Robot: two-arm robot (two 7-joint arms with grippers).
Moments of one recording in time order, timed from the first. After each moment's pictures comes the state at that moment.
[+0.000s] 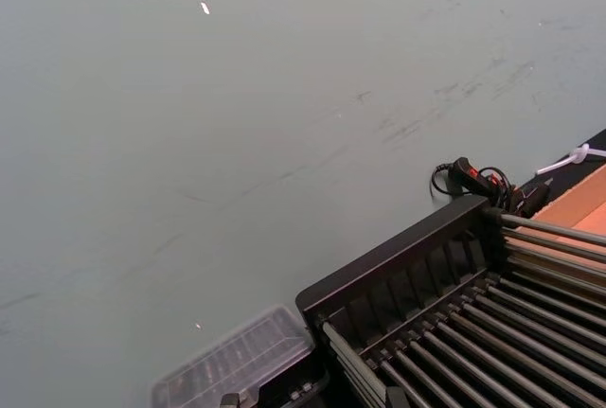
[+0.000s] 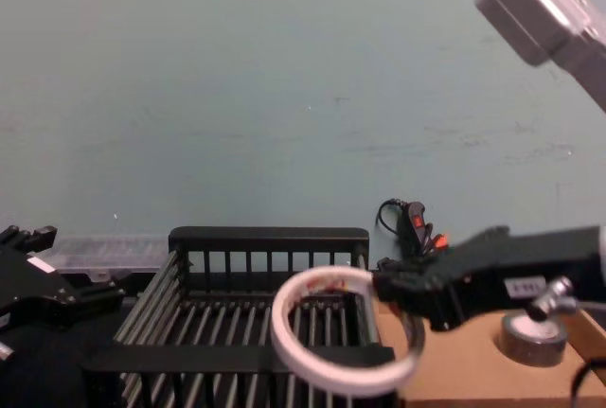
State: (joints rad) left arm -0.20 0.60 0.45 -1.41 -0.25 -0.12 0.03; right arm 0.21 0.40 -0.43 -1.81 0.14 0.56 0.44
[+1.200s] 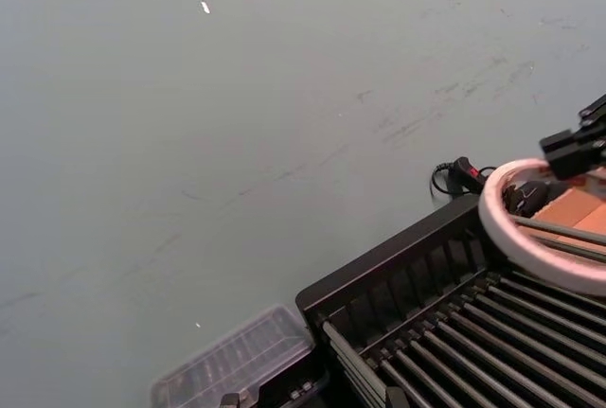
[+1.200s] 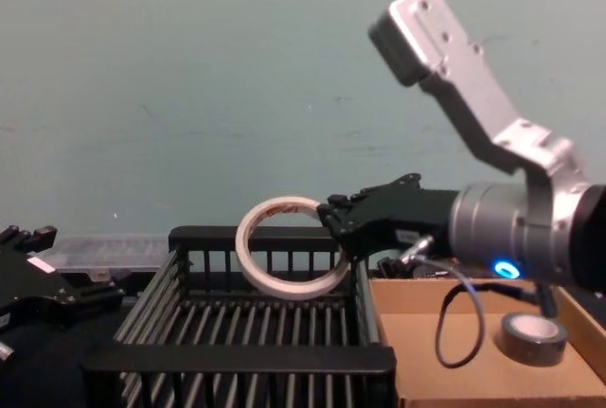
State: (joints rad) left arm -0.20 0.60 0.45 -1.41 -0.25 -0.12 0.03; right arm 0.46 0.20 -0.51 -1.34 -0.02 0.17 0.31
